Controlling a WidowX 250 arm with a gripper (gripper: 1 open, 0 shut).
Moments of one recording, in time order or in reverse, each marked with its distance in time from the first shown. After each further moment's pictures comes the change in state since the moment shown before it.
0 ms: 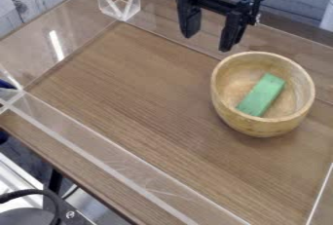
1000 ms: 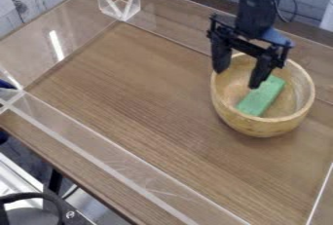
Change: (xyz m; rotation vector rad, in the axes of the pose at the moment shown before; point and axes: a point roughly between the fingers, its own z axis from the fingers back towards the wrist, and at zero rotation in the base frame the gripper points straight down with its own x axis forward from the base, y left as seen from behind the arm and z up) arm 0.026 -0.048 -0.058 0.001 0.044 -0.095
